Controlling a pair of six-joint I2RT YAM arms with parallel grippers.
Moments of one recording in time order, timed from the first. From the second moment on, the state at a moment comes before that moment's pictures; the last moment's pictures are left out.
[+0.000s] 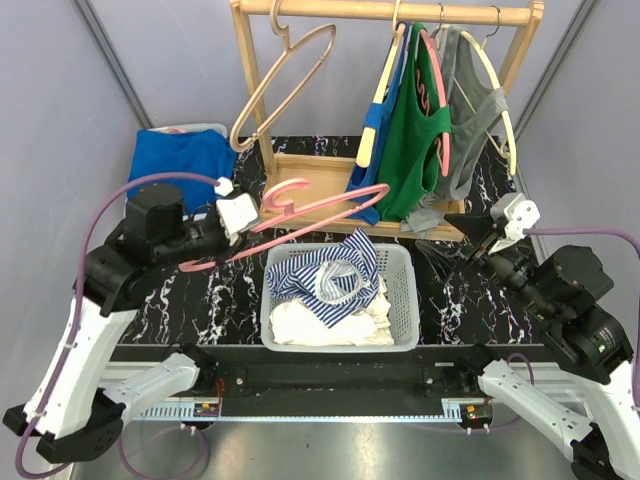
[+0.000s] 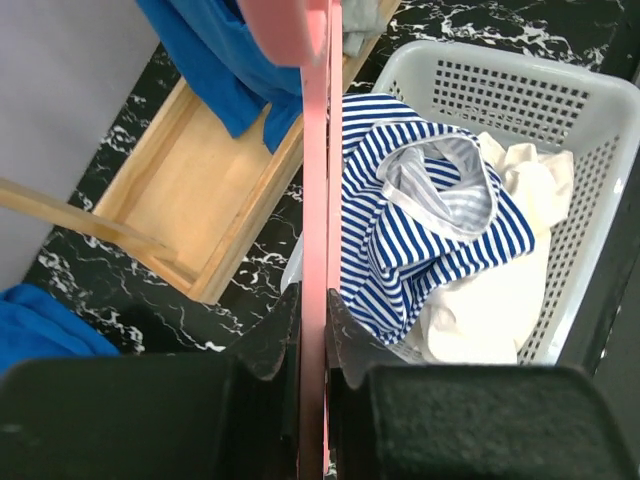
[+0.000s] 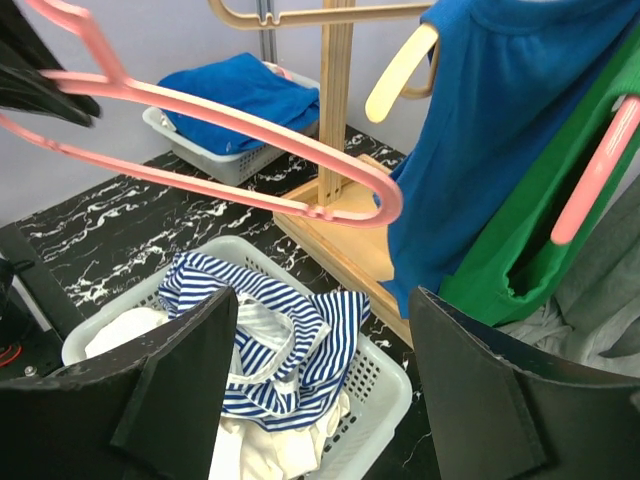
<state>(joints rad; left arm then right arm) -0.52 0.93 1.45 -0.97 0.43 0.46 0.61 0.60 1.20 -0.56 -0.14 -0.03</state>
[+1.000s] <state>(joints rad) -0.52 1.44 2.07 -0.83 0.04 0.22 0.61 0.61 1.15 -0.57 -0.14 0.01</state>
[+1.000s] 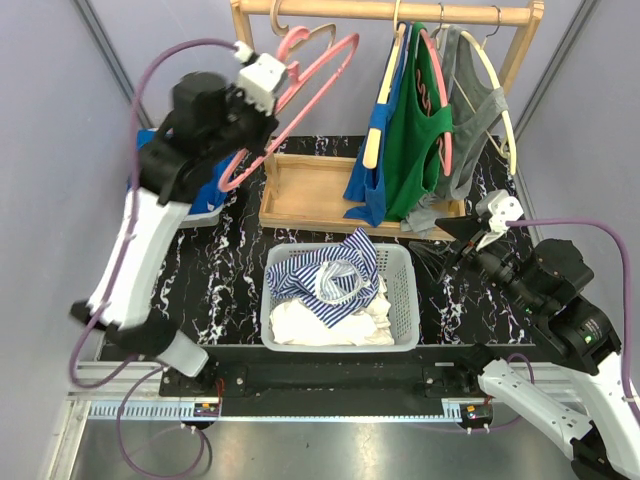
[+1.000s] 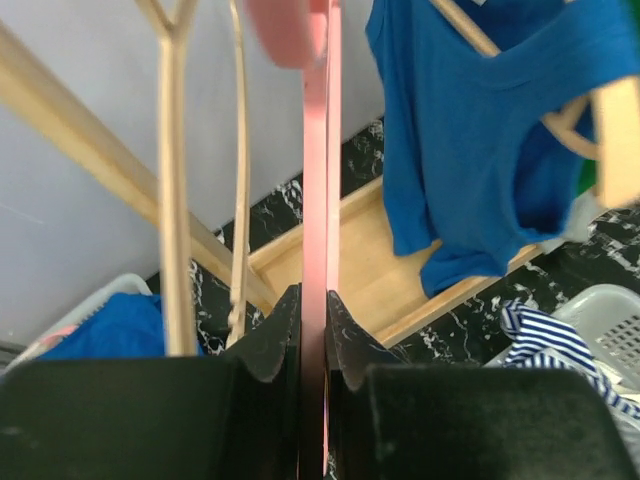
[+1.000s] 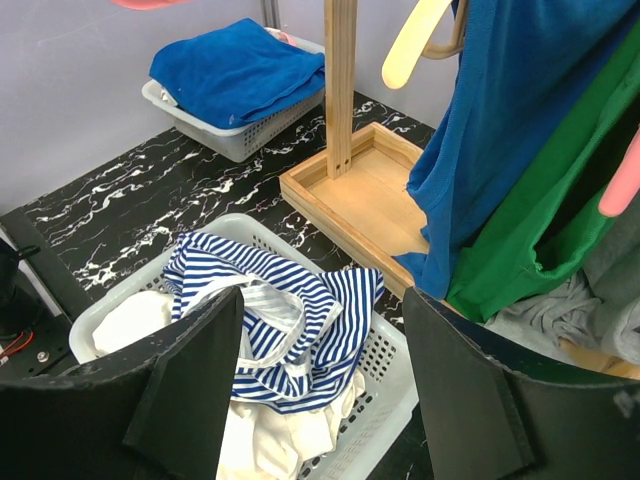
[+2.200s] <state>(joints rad) -0.52 1.36 1.85 -1.00 0.11 0.38 0.61 0.79 1.19 -0.35 -0.33 0.03</state>
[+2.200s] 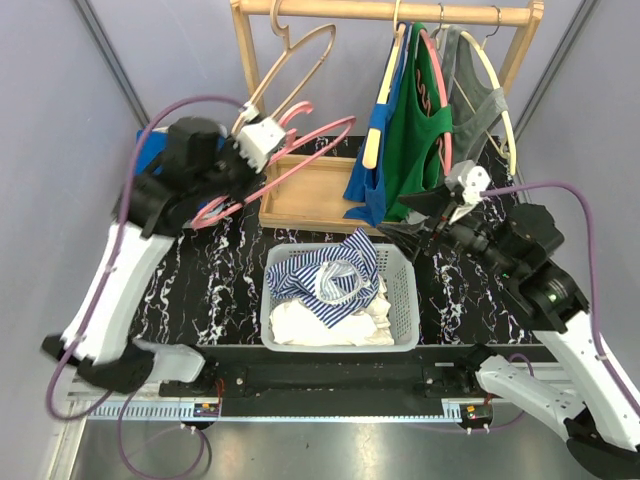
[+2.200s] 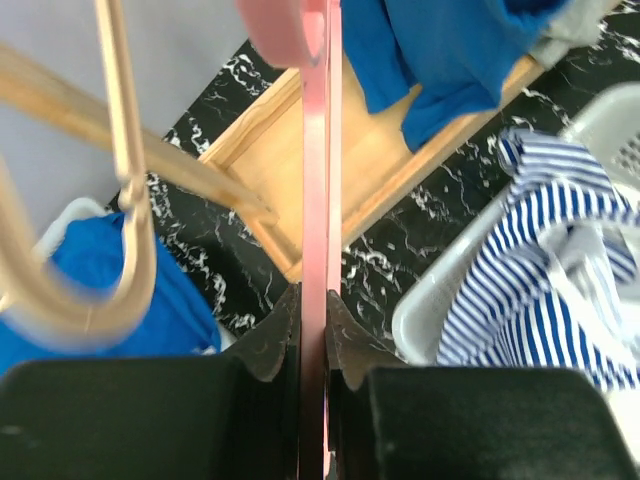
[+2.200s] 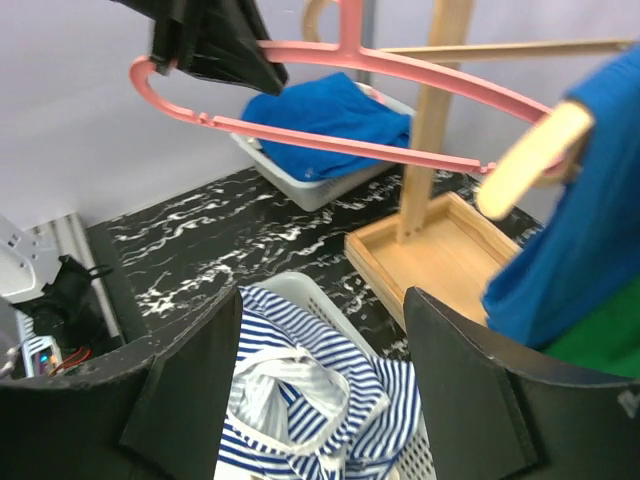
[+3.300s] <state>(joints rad) -0.65 1.33 1.97 -1.37 0.68 0.63 0.68 1.09 1.37 -0.41 -0.84 -0.06</state>
